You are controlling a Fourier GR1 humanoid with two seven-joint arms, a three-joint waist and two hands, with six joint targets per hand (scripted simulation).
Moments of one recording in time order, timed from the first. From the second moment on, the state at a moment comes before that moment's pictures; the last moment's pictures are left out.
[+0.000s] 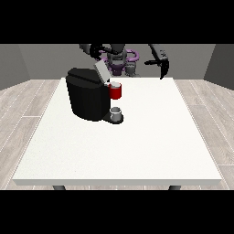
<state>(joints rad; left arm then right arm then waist) -0.12 0.09 0.18 -1.11 -0.10 -0.43 -0.45 -0.32 -0.01 0.14 -1.44 0.19 -0.21 -0.10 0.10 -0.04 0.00</state>
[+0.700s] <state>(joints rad) -0.12 0.11 0.18 -1.18 -0.05 -0.43 -0.45 -0.51 -0.07 -0.05 -1.20 0.14 -0.19 -0.20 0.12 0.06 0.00</state>
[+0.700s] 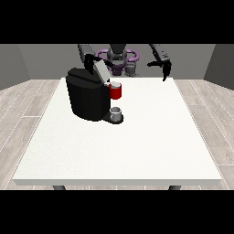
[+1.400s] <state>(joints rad) -0.13 0.14 0.18 -1.17 -0.03 -0.43 -0.46 -0.62 -0.09 -0.09 -1.11 0.13 -0.19 -0.23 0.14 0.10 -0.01</state>
